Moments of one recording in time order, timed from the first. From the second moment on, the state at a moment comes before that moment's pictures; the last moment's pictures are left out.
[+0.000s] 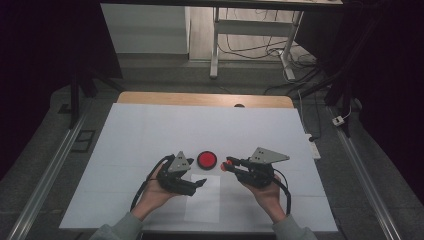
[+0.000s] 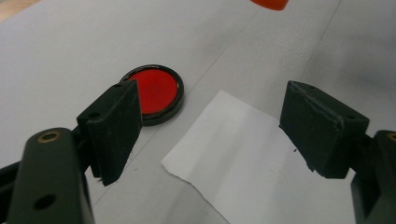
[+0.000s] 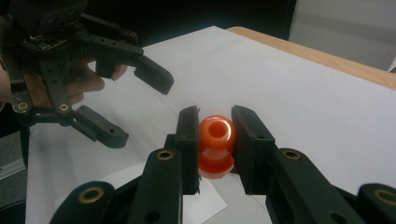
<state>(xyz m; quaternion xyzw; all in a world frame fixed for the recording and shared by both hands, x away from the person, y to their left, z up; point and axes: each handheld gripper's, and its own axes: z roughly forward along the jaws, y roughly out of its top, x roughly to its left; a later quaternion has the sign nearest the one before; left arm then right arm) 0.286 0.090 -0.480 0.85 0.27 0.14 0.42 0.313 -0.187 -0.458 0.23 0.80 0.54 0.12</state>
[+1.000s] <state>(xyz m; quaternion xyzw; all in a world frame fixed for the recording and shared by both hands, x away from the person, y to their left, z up) 0.293 0.058 -0.489 0.86 0.26 0.13 0.42 0.312 -0.177 -0.465 0.23 0.80 0.54 0.10</state>
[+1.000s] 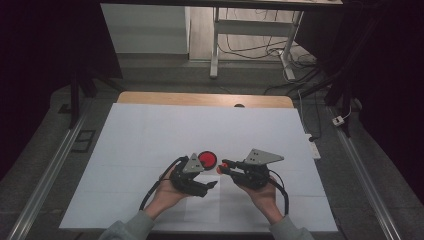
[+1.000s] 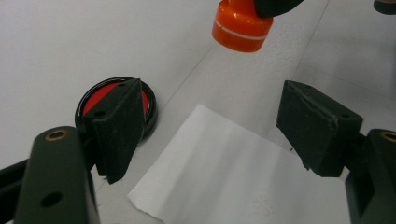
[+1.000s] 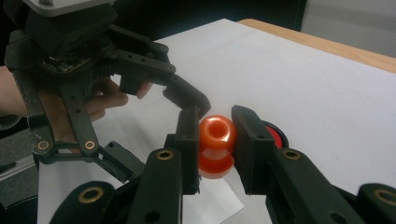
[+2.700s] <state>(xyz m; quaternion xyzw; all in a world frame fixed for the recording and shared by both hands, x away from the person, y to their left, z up) 0.293 0.037 -0.494 0.86 0.22 0.16 0.43 0.312 -0.174 -0.472 0.23 0.81 0.53 0.09</state>
